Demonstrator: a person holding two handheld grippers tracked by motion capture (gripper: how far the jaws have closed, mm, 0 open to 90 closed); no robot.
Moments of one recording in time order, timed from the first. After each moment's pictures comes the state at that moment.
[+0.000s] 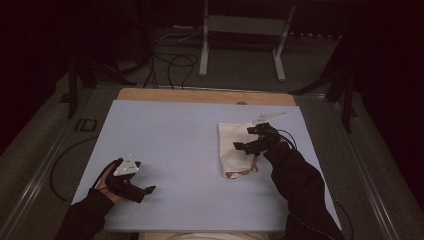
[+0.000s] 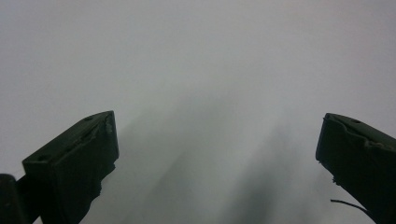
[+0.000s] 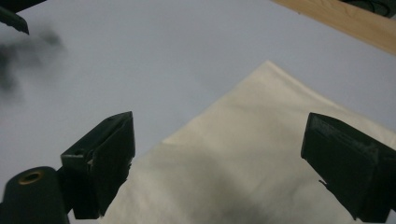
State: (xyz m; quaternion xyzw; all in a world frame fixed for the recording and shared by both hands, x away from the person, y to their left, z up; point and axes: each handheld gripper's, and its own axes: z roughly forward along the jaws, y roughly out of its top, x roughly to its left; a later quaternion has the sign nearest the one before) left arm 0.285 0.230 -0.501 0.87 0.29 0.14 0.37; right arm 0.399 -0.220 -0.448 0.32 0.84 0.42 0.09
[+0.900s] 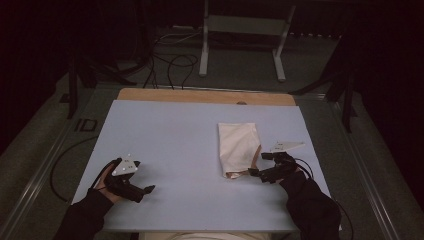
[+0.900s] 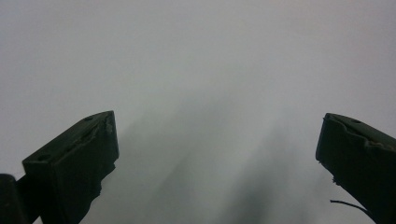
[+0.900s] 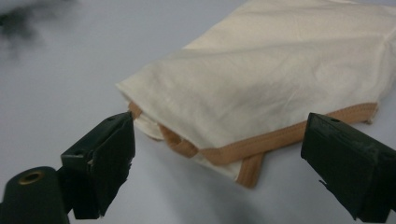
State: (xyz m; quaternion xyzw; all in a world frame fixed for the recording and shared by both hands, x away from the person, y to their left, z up) left arm 0.284 0.232 -0.499 0.87 0.29 0.14 0.37; right arm 0.333 -0.266 -0.487 0.35 0.83 0.43 0.07
